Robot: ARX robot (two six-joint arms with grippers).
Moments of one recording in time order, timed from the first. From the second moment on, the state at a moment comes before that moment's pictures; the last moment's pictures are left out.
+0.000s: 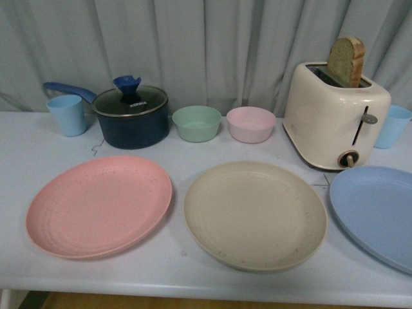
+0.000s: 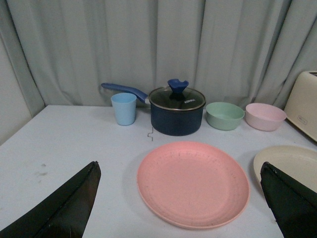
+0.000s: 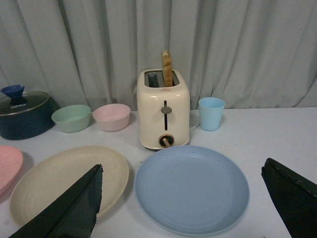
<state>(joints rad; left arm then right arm) 0.00 0.00 0.01 0.00 0.00 -0.01 0.00 0.00 0.01 0.00 0.00 0.01</state>
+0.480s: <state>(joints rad) 0.00 0.00 0.01 0.00 0.00 -0.01 0.00 0.00 0.01 0.00 0.00 0.01</state>
